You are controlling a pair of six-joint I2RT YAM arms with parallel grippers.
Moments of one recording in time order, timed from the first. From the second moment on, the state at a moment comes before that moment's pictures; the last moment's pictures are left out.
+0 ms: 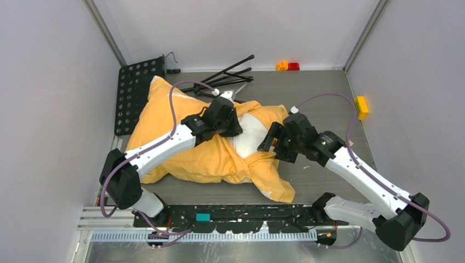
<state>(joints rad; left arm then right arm) -0.78 1.50 1.23 -0.42 -0.07 -0.66 0.66 1.01 0.98 -0.80 -0.03 0.98</state>
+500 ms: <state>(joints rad) -0.76 1.53 1.32 -0.49 -0.12 -0.58 0.68 0.88 0.82 -0.85 -0.03 0.99</state>
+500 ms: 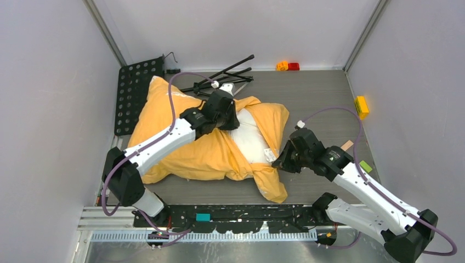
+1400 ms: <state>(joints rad) -0.66 1.47 1.39 -0.69 0.03 -0.47 0.68 1.01 0.57 -0.52 0.07 1.07</state>
